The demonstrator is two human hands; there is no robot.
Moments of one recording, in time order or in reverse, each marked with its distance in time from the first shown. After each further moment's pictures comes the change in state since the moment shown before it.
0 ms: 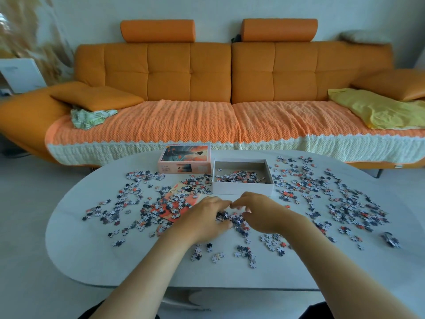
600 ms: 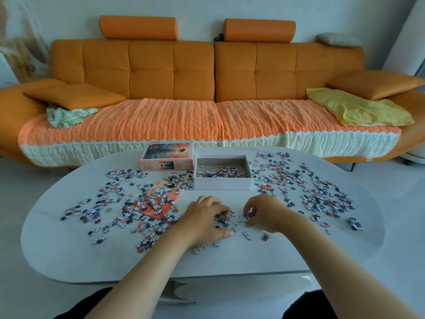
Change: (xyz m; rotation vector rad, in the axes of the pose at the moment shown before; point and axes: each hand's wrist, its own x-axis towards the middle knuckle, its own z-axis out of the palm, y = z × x) left_hand 0.004 0.029 0.027 0.105 -0.076 0.023; right_hand -0.048 0.031 -0.009 -0.018 0.014 0.320
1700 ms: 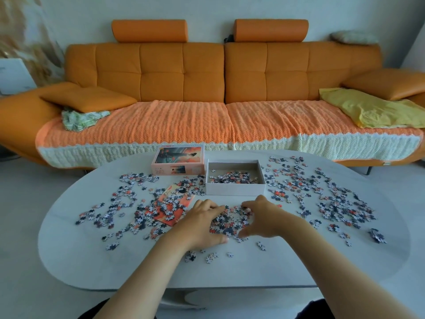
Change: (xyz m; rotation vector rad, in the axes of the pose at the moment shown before) left_hand -0.012 -0.029 -0.016 -0.037 -0.049 -0.059; right_hand 0.021 -0.028 0.005 -0.047 -0.115 -0.019
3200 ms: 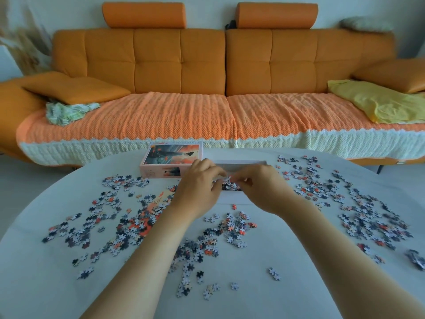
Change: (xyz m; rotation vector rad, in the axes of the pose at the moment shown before) left_hand 0.095 -0.025 -0.036 0.044 0.606 0.171; right_hand 0.075 -0.008 -0.041 0.140 0.538 -0.389
